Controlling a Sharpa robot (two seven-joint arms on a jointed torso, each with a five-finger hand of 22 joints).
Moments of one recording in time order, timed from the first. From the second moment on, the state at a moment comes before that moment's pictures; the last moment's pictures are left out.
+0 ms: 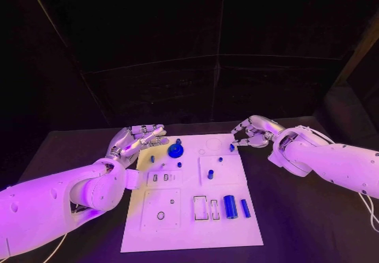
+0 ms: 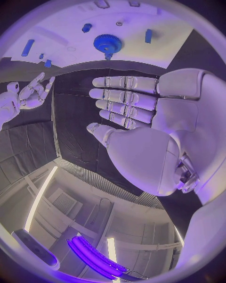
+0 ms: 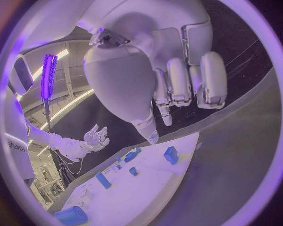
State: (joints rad) left arm 1.19 -0.89 -0.09 1.60 0.08 -0.35 0.59; left_hand 1.41 0.03 0.03 0.05 0.11 0.97 0.23 0.09 0.07 1.05 0.18 0.09 0.07 1.09 0.13 0.17 0.14 0.17 0.87 0.25 0.26 0.08; right arm 1.27 -0.86 -0.07 1.34 -1.19 -0.39 0.08; right_hand 1.42 -0.05 0.02 0.08 0.22 0.93 0.17 0.07 0.07 1.47 0.09 1.48 1.31 1.47 0.01 1.54 1.31 0.04 1.47 0.13 1.53 1.31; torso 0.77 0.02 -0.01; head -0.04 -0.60
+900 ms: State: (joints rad) left arm 1.19 -0.88 -0.09 1.59 0.08 -0.35 0.59; left_hand 1.41 0.03 0.03 0.05 0.11 0.97 0.23 0.09 0.07 1.05 0.18 0.09 0.07 1.09 0.13 0.17 0.14 0.17 0.87 0.25 0.26 0.08; right arm 1.24 -0.82 -0.07 1.28 -1.17 -0.31 0.08; right_hand 1.44 -0.04 0.02 0.06 0.22 0.92 0.17 0.07 0.07 1.47 0.09 1.48 1.31 1.47 0.01 1.54 1.31 0.04 1.47 0.13 1.53 1.31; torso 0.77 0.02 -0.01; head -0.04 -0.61
